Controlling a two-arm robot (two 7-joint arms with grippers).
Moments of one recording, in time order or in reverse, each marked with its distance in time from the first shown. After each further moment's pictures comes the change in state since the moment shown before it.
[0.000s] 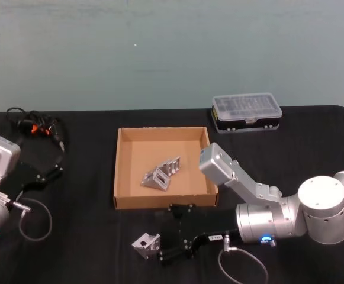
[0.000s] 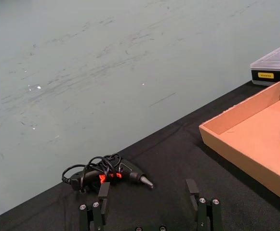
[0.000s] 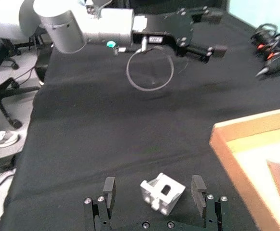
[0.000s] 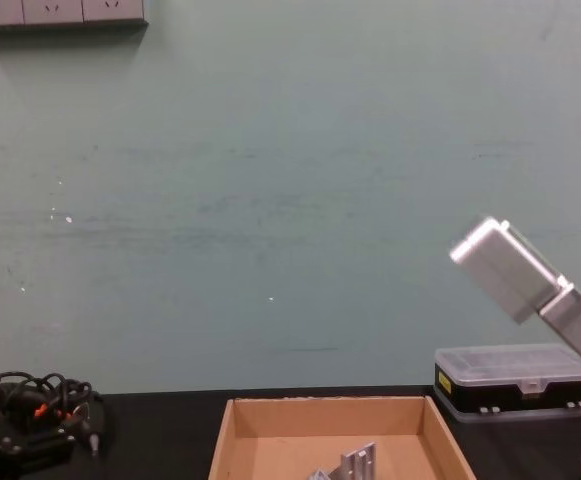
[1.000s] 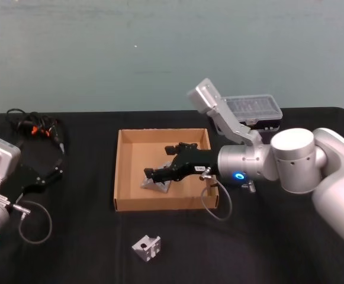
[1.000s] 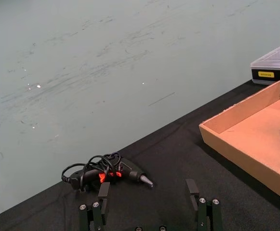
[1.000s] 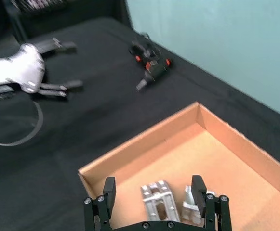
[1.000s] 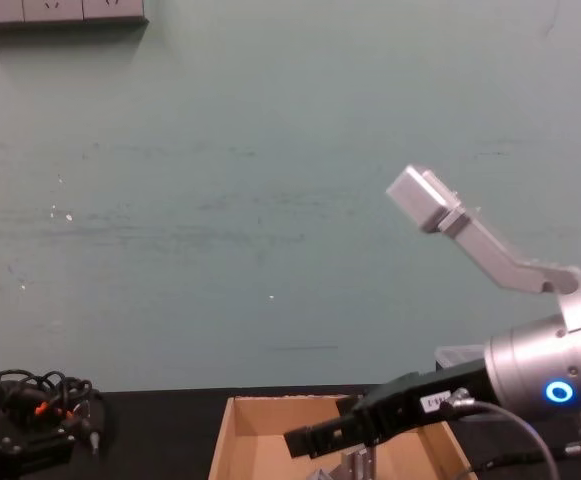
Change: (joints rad) left arm 0.000 0.000 0.000 0.000 0.000 0.000 0.000; right arm 0.180 -0.237 0.108 0.314 -0.031 0.156 -0.197
